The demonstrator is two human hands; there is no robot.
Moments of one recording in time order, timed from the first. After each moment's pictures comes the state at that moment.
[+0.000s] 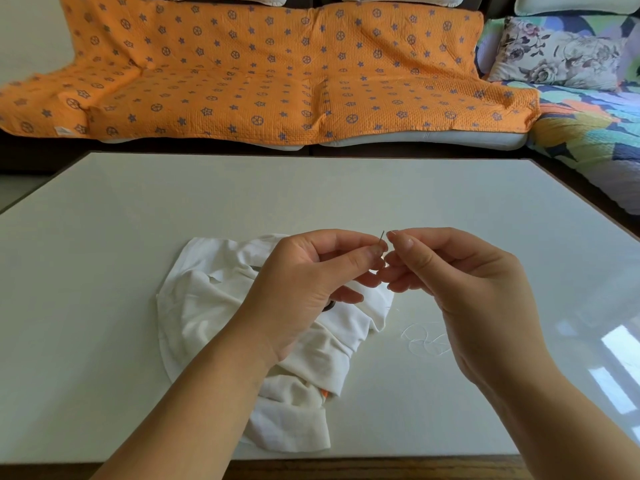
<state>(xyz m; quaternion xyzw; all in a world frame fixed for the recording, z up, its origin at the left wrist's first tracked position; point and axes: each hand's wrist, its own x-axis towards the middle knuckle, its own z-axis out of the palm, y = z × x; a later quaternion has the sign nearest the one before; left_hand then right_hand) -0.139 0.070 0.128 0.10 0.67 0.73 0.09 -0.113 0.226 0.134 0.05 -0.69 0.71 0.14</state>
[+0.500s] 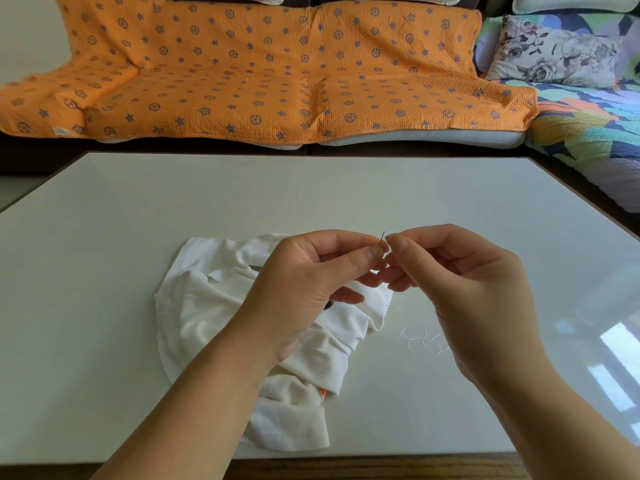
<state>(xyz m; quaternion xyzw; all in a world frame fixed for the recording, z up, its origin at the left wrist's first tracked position) -0.139 0.072 0.127 0.10 0.66 0.74 0.10 -0.109 0.225 0.134 0.07 -0.72 0.66 0.18</state>
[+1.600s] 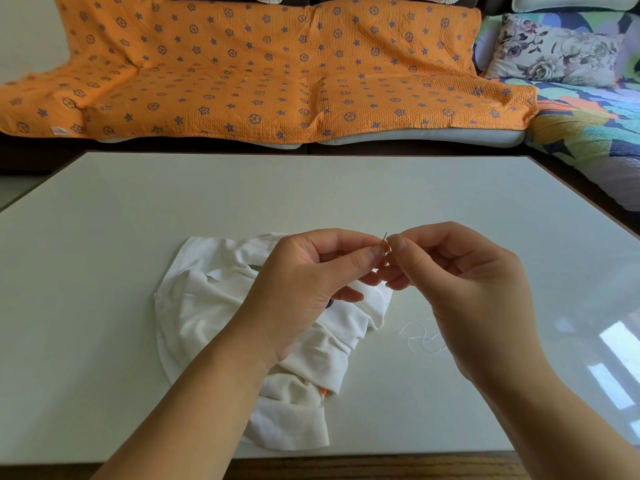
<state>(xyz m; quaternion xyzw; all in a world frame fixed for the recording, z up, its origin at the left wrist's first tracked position) -0.139 0.072 0.126 0.11 0.67 0.73 0.09 -0.108 0.224 0.133 0.06 -0.75 0.63 0.20</state>
